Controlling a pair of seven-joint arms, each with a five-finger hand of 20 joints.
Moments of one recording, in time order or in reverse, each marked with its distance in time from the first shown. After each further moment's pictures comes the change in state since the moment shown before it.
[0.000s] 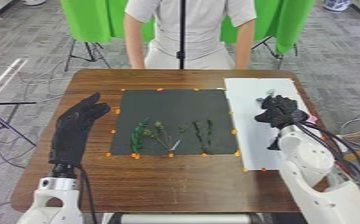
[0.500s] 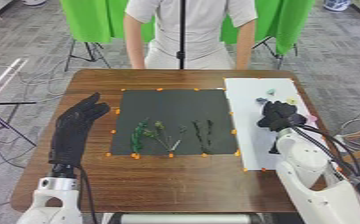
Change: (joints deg) left arm 0.0 0.0 -0.2 0.0 0.0 0.0 -0.2; right arm 0.4 -0.8 -0.6 2.7 -3.3 -2.5 0.7
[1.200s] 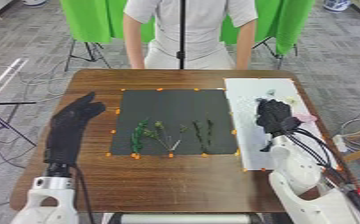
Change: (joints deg) left arm 0.1 0.4 -1.9 0.0 -0.2 0.7 -0.2; right arm -2.1 0.5 -3.4 -0.8 1.1 17.2 -1.0
